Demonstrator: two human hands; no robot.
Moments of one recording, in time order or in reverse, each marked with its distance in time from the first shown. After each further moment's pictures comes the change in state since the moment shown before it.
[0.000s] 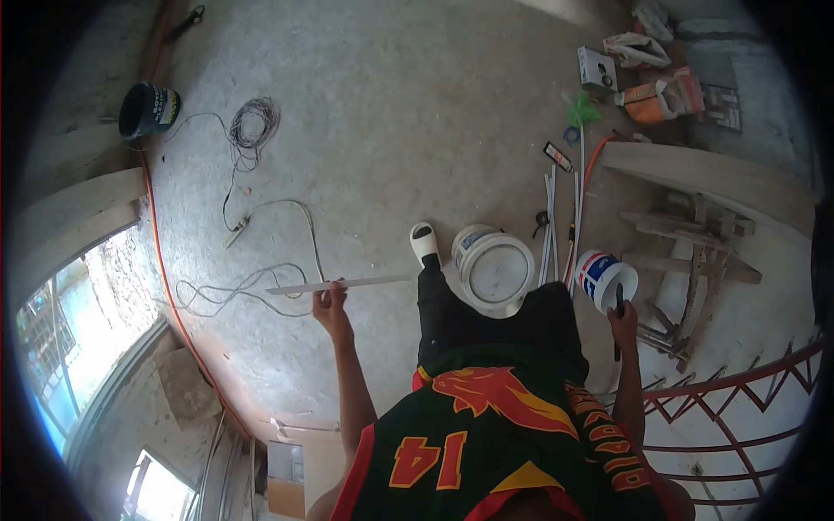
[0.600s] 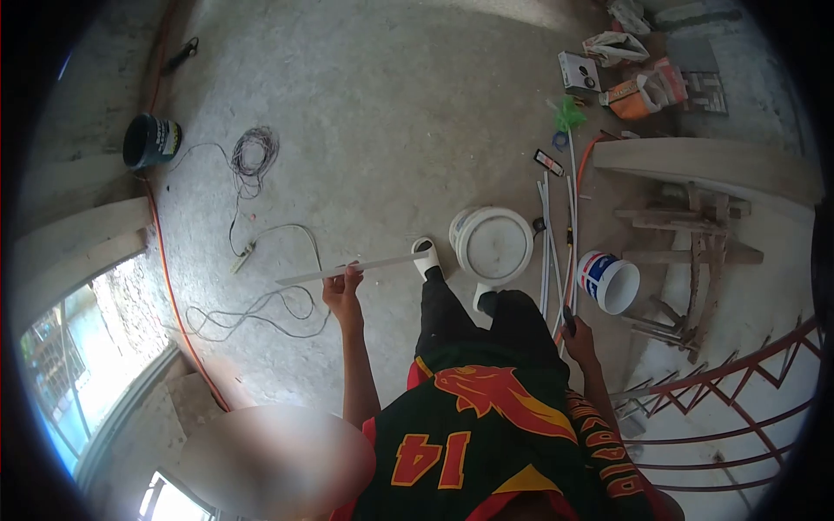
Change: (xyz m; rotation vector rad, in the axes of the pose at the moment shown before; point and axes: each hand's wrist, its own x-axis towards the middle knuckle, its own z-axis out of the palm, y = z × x) left_hand 0.002 0.057 0.067 -0.072 -0.202 0.109; right_hand -0.075 -0.047 0.072 0.110 -0.182 -0.052
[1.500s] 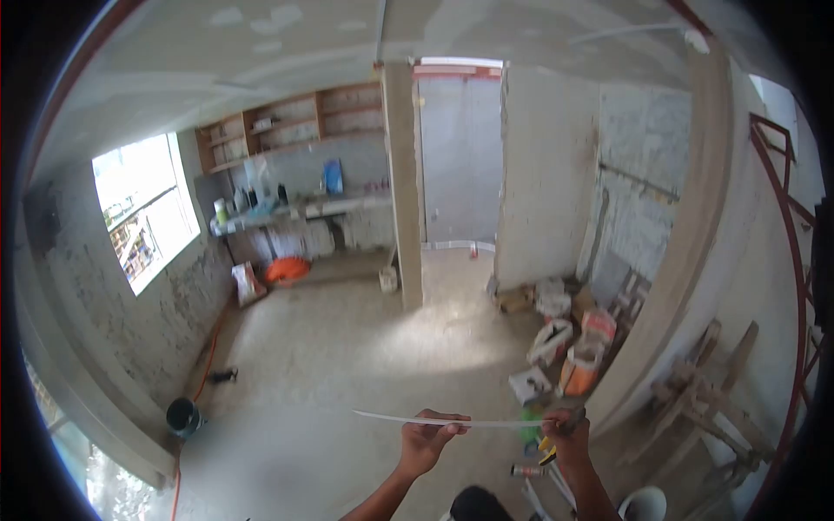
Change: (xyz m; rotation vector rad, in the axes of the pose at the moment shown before) left_hand -0.172 0.303 0.408 -0.254 -1.125 0.629; right_hand 0.049 -0.149 -0.352 0.935 0.752 -0.883
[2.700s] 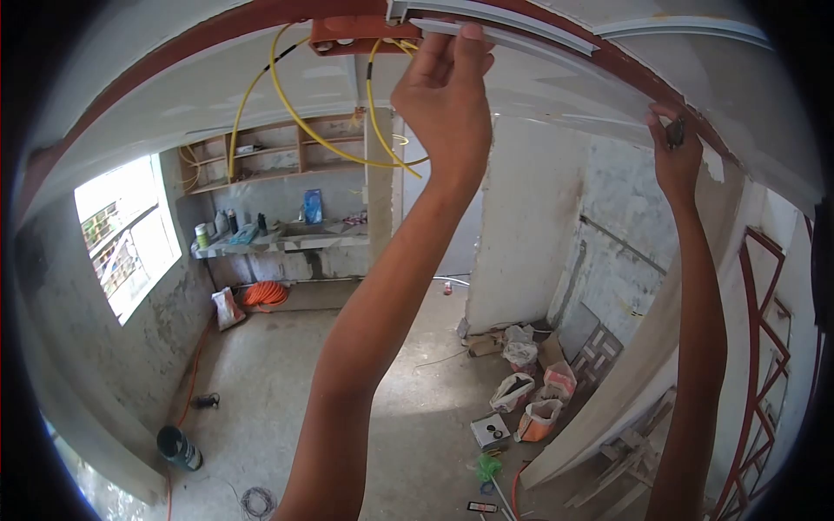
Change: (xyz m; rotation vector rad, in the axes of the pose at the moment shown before) left_hand 0.551 0.472 0.299 -0.330 0.074 1.080; right_hand 0.595 -0.536 -0.177 -0.579 0.629 -1.173
